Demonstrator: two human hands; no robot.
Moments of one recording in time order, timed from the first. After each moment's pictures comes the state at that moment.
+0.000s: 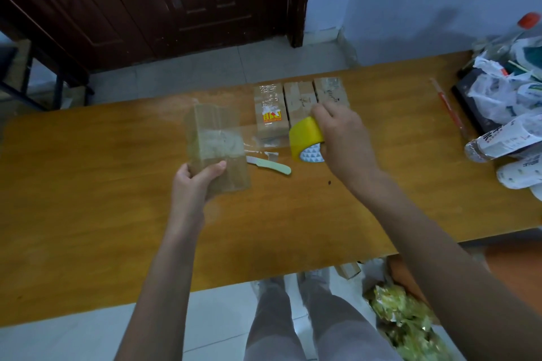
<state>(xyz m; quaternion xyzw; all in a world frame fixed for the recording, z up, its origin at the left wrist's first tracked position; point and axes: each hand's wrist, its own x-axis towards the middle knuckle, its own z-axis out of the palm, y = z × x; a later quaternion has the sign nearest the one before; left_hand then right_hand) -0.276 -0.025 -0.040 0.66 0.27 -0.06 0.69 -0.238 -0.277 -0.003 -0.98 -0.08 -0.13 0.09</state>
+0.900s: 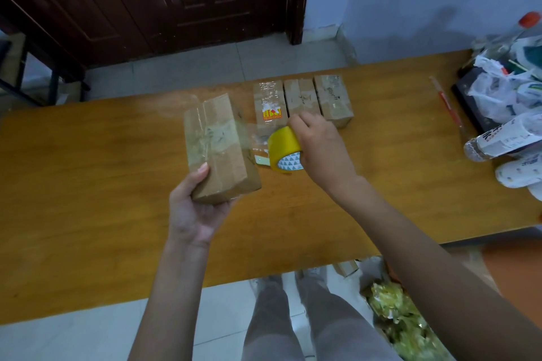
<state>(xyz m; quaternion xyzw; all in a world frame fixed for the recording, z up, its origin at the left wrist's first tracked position) -0.301 -0.032 -0.034 0.32 0.22 -0.13 0.91 -0.241 -0.246 -0.020 -0.98 -0.11 -0.05 0.13</state>
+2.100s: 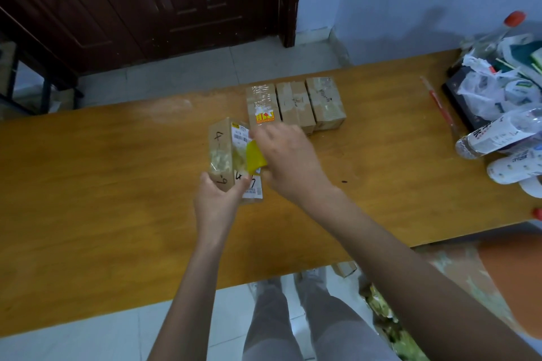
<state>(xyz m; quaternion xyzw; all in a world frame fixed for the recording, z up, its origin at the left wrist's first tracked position) -0.293 -0.072 -0.051 0.81 0.25 -0.07 0.52 -0.256 -0.213 -0.004 -0.97 -0.19 -0.04 0.12</state>
